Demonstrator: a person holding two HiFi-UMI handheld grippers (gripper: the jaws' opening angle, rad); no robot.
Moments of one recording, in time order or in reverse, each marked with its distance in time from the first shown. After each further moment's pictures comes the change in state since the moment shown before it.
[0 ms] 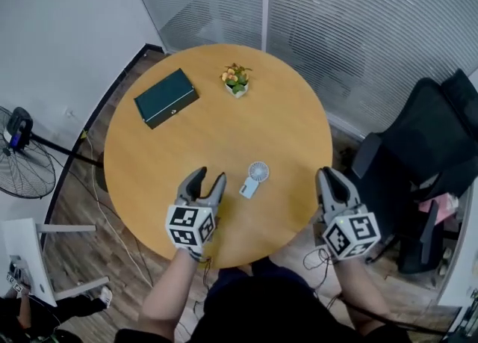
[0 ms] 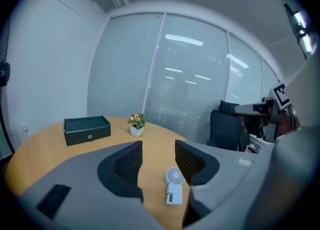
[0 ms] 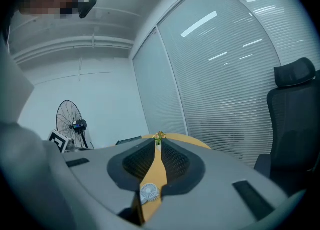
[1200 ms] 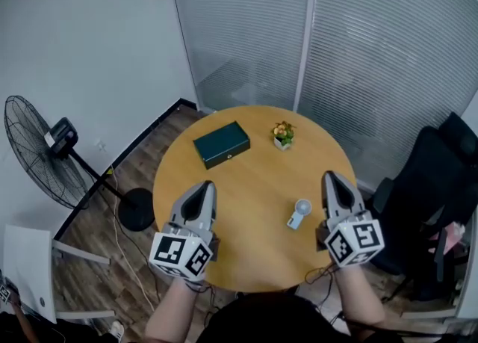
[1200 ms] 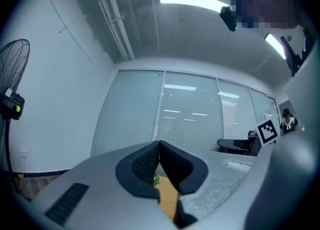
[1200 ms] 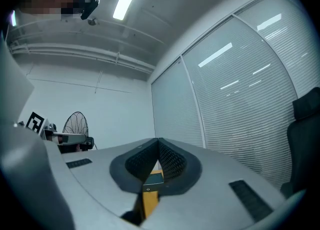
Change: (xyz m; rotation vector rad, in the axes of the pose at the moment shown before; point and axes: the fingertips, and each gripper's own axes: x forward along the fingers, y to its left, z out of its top) left arm -0.258 0.093 0.199 0.039 -0.490 -0.002; right arm 0.001 0.241 0.129 -0.137 -0.301 0.062
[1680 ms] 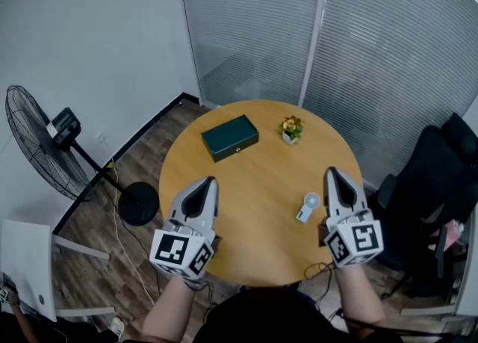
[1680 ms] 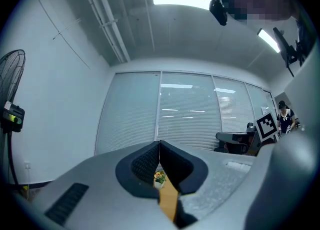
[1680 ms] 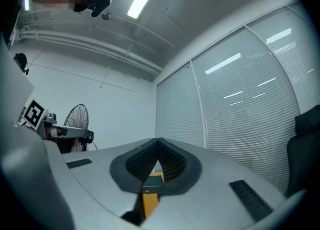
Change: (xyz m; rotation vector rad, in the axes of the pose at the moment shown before) left arm -0.035 0.031 0.011 0.073 0.003 -0.020; right arm 0.003 0.060 0.003 -0.119 -0.037 0.001
